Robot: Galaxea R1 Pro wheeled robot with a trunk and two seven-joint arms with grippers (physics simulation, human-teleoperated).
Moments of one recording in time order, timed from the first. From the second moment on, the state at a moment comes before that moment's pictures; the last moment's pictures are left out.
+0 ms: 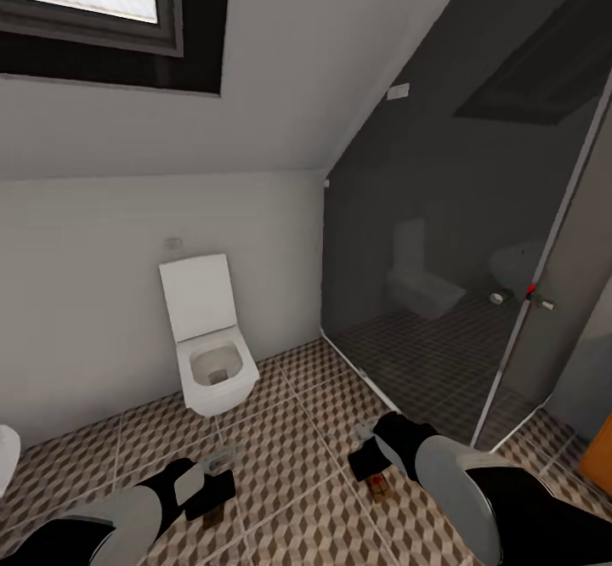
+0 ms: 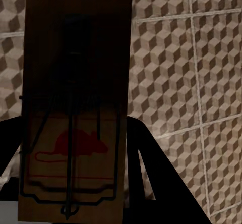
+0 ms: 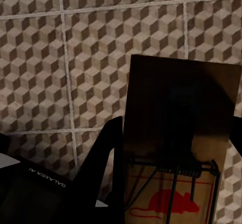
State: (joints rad) left arm -0.77 -0.01 -0.10 0.00 0.54 0.37 0.02; right arm -0.93 0.12 -0.01 0.03 0.39 0.50 0.30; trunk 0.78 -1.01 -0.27
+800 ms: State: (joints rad) left arm -0.77 -0.01 -0.10 0.00 0.54 0.37 0.02; right arm -0.93 0.11 -0.01 0.03 0.39 0.50 0.30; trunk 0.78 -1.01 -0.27
